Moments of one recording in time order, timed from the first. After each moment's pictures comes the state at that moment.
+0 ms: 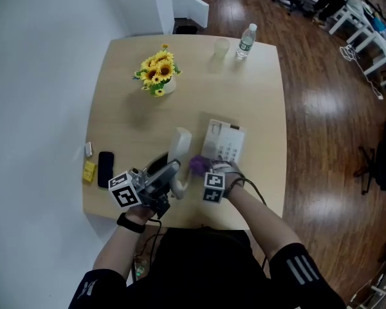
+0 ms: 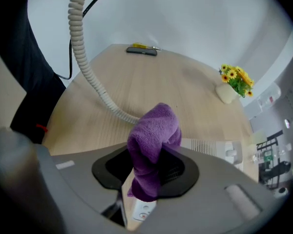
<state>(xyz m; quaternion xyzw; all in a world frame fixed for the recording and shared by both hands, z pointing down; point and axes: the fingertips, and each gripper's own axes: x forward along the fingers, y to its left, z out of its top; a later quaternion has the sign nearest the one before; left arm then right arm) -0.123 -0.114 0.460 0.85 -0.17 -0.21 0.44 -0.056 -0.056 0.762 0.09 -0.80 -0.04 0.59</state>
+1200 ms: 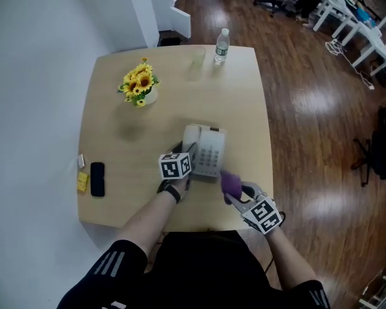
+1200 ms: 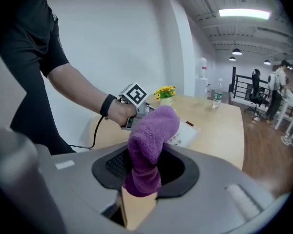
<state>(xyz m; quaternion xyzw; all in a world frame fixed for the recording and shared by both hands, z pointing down) -0.013 -0.180 0.672 0.81 -0.44 0.17 0.35 0.095 0.017 0.587 0.34 -0.88 0.19 0.28</state>
